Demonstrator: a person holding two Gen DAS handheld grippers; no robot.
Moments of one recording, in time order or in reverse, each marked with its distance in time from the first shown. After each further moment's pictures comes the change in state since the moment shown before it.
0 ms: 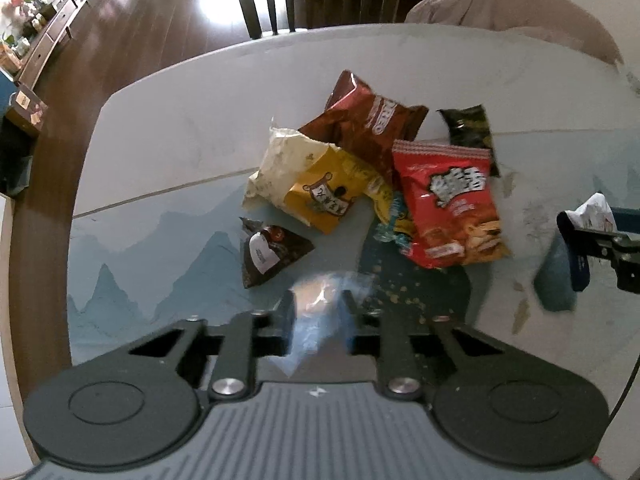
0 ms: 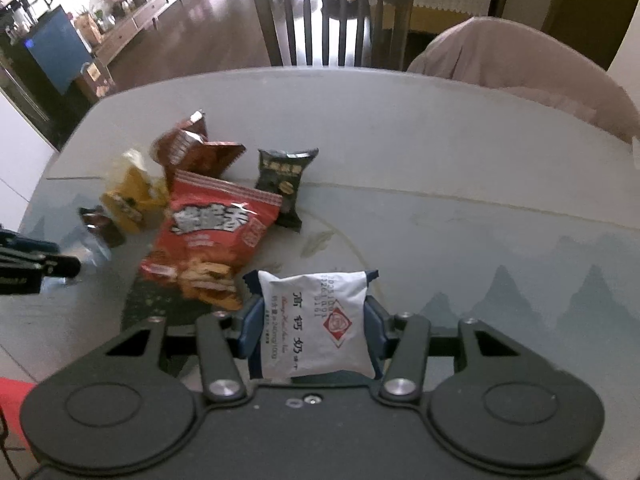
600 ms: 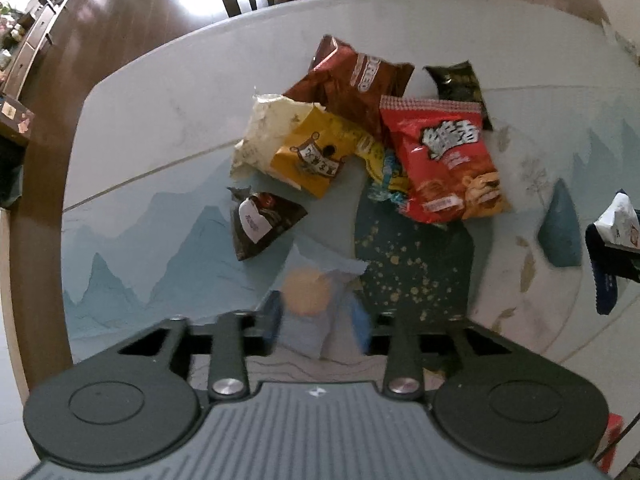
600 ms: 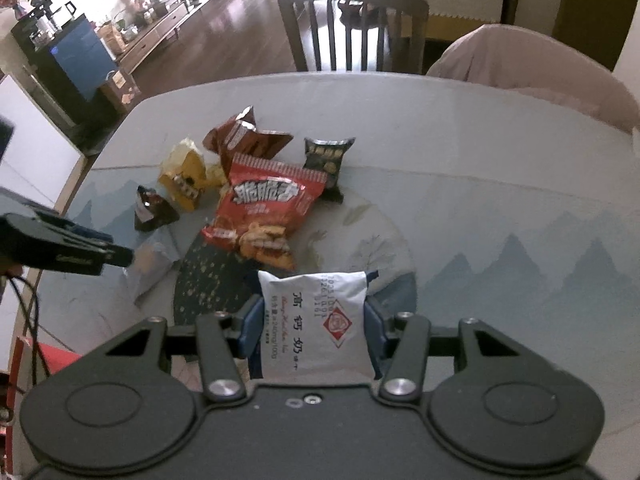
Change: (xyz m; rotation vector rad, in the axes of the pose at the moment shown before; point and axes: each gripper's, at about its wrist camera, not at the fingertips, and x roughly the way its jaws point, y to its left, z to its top) left arm 0.019 0.000 -0.010 0.086 0.070 -0.006; right arm -0.029 0.022 -0.030 0.000 -0.018 0.073
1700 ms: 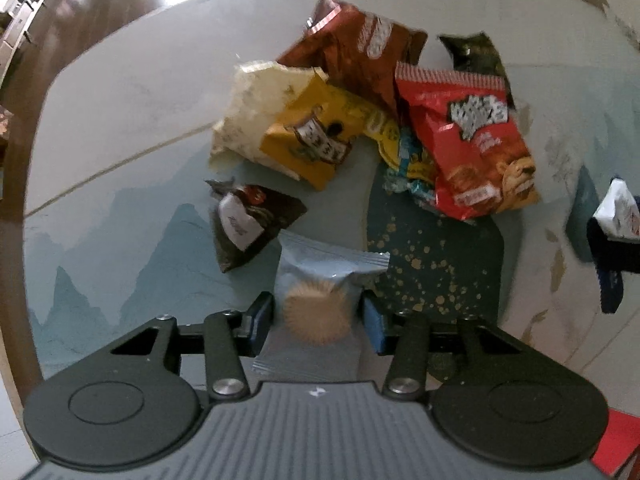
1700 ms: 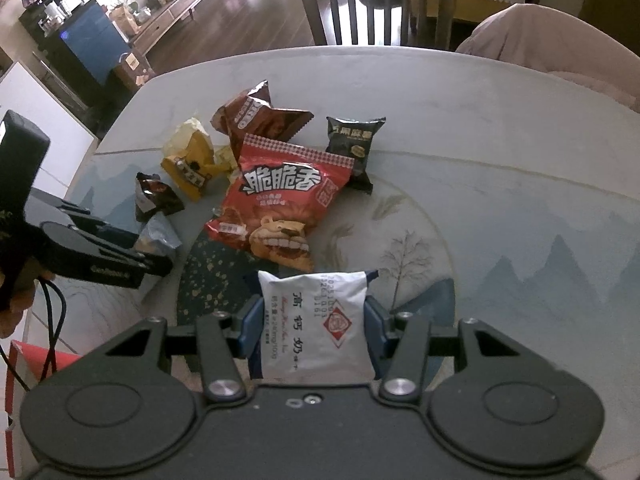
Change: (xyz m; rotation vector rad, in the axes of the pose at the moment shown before) left arm 0.040 0.002 0.006 0.026 0.032 -0.051; right arm 0.033 0.000 0.013 -0.014 0.057 0.054
